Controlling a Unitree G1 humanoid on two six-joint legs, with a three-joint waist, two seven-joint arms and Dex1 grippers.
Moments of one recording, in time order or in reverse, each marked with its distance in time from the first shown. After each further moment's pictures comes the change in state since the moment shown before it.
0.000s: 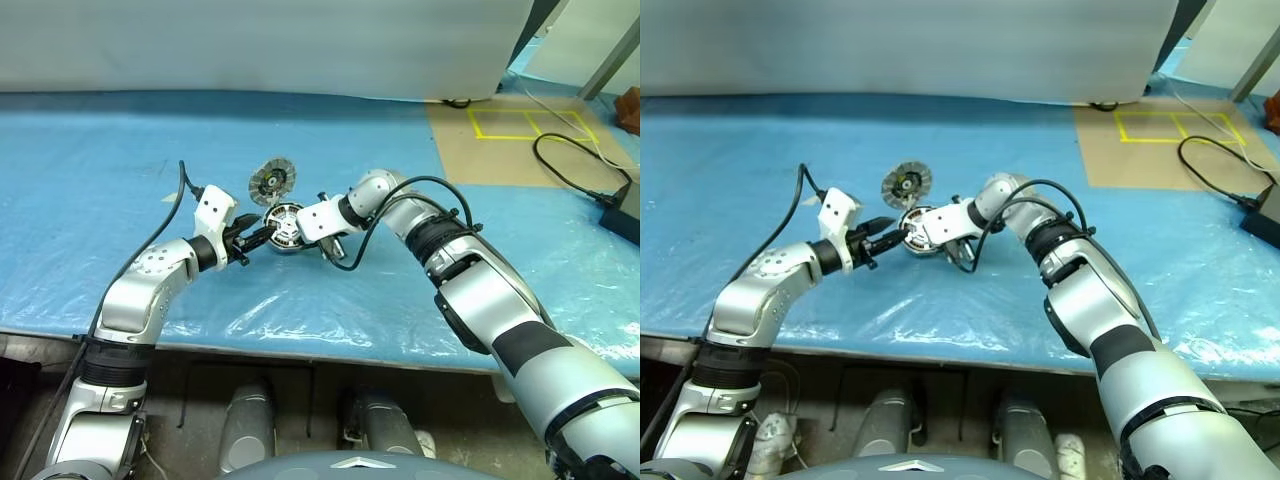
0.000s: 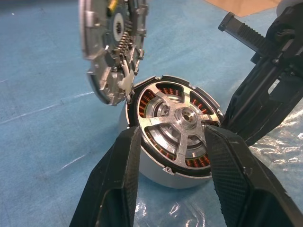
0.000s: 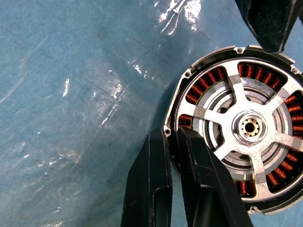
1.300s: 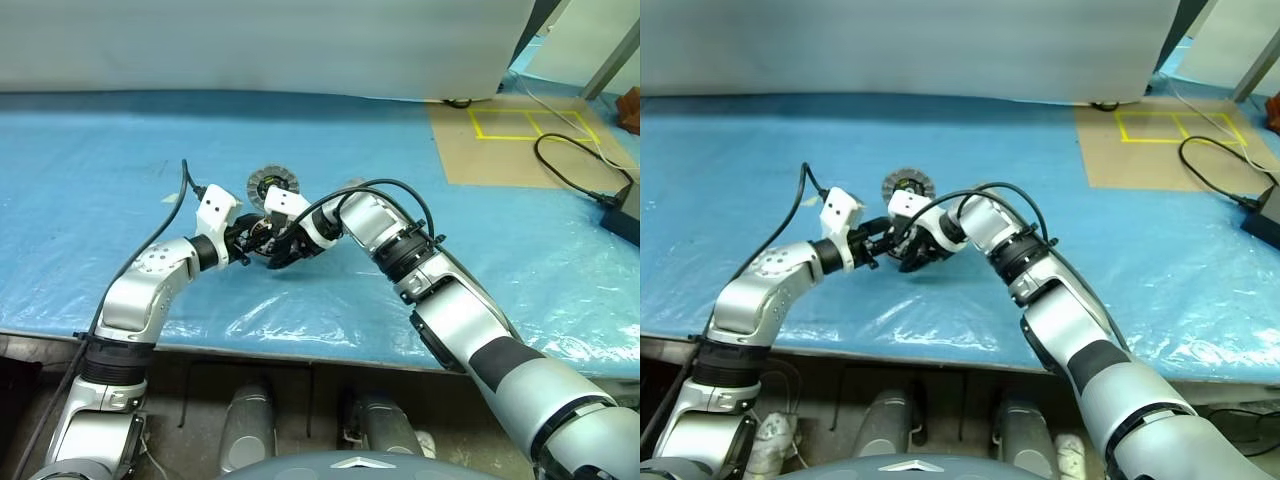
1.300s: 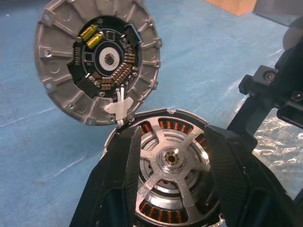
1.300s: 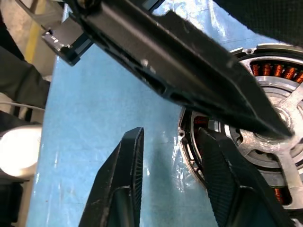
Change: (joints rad) left arm -0.008 0.018 -0.002 0.001 -0.007 0.002 -0.012; right arm 0.080 0.134 -0.060 -0.402 0.234 1.118 0.009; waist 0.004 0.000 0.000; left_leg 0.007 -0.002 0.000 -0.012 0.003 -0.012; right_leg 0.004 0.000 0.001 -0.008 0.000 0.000
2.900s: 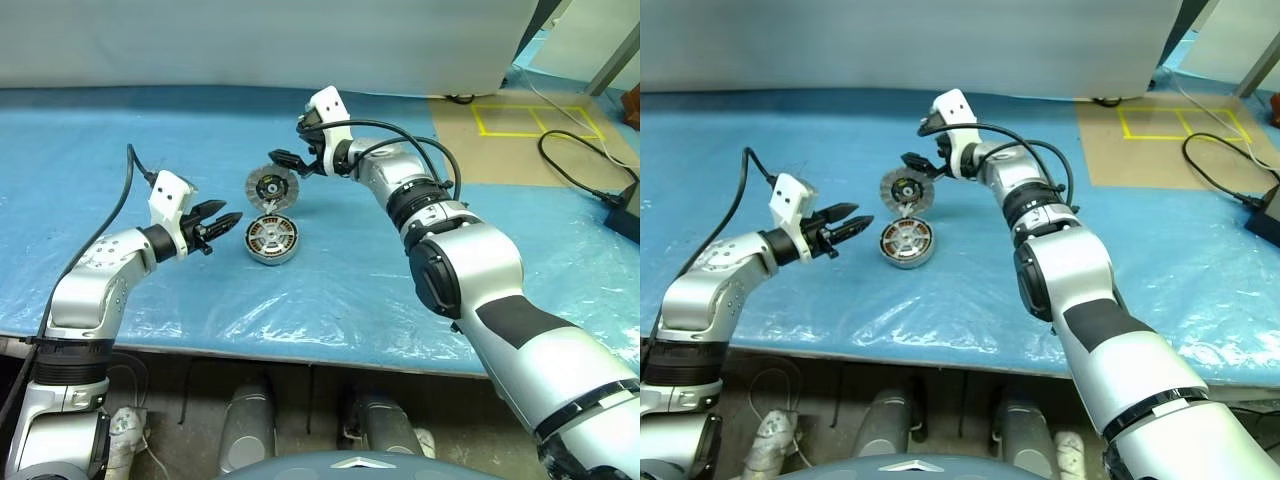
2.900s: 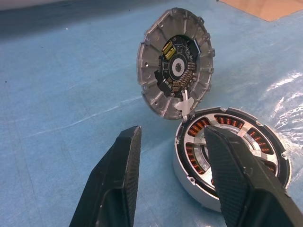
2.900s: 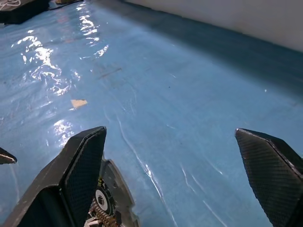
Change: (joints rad) left arm 0.022 0.123 0.119 0.023 -0.045 -0.046 -0.051; right arm -0.342 0.022 -0.511 0.697 0.131 -0.586 -0.572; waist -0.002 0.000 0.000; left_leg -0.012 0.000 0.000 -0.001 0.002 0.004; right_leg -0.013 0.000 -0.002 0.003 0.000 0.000
